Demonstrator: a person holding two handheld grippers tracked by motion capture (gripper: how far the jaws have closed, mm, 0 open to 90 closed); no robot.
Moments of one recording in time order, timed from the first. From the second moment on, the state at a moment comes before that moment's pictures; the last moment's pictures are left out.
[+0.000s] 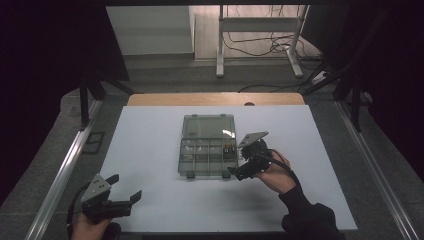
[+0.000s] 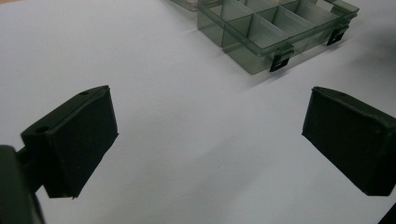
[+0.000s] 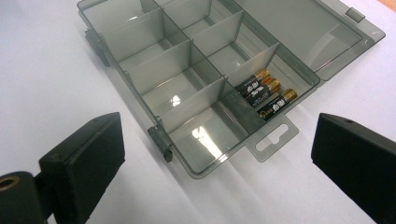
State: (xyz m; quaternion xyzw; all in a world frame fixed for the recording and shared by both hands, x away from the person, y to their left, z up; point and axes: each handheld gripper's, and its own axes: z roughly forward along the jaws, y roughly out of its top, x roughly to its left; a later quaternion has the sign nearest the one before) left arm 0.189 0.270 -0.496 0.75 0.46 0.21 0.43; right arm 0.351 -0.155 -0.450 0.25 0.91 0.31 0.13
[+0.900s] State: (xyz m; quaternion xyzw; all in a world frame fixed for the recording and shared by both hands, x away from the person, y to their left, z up) left arm 0.189 0.270 -0.496 0.75 0.46 0.21 0.43; right arm 0.324 -0.170 -0.437 0.24 0.90 0.33 0.15
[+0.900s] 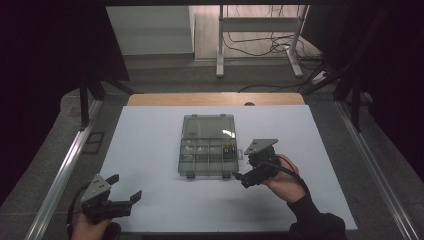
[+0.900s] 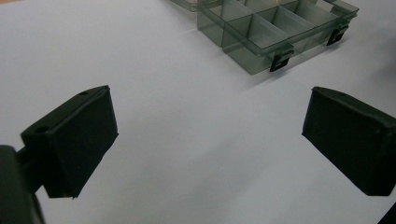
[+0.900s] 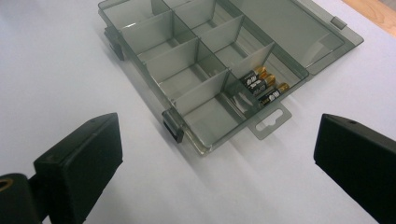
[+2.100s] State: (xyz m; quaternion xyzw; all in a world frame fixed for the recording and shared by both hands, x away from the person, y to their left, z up) left arm 0.189 0.270 -0.496 0.75 0.46 0.21 0.43; right arm 0.294 -0.208 -0.439 0.26 0.89 0.33 0.17
